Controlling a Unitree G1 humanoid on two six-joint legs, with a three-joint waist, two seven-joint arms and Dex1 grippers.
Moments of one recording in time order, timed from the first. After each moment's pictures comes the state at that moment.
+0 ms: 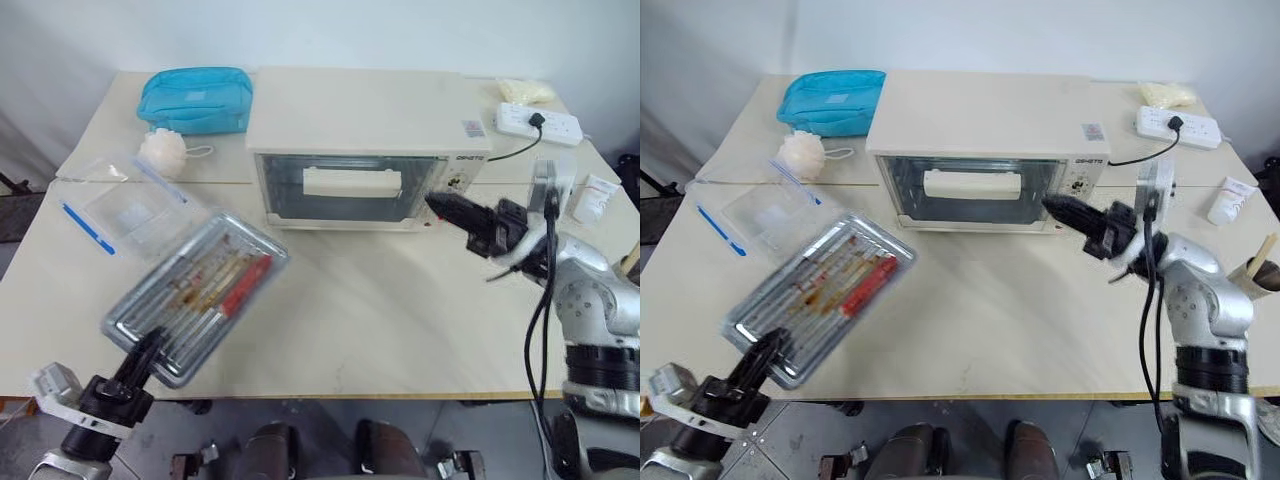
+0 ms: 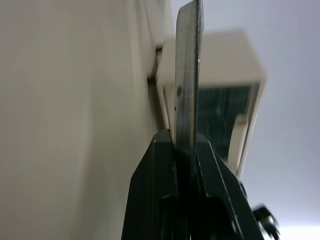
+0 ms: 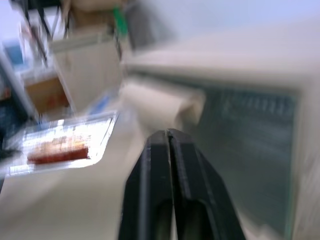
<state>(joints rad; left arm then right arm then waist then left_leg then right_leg) 0.55 0.27 0.66 -0.46 -1.94 0.88 -0.02 -0.41 -0.64 -0.24 -0.04 0.74 0.45 1.10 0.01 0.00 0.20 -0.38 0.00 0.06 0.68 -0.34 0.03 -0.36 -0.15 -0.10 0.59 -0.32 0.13</state>
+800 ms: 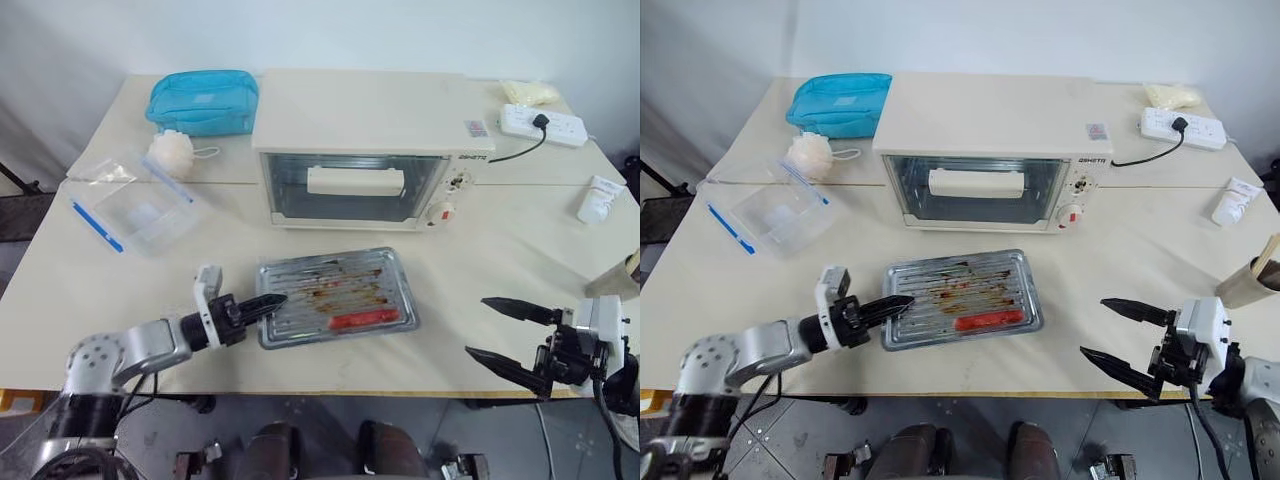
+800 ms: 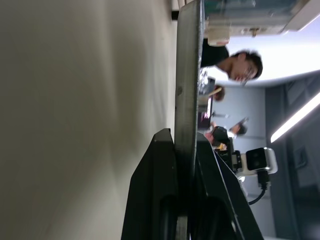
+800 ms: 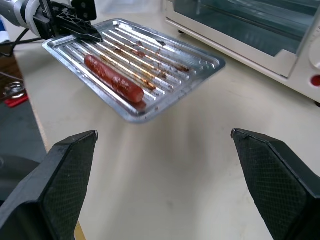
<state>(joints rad) -0.30 0.59 0.09 0.14 -1.81 1.21 -0.01 0.29 -0.72 -0.48 -0.36 0.65 0.21 1.18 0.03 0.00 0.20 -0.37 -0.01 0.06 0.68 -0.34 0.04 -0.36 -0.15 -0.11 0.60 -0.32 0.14</state>
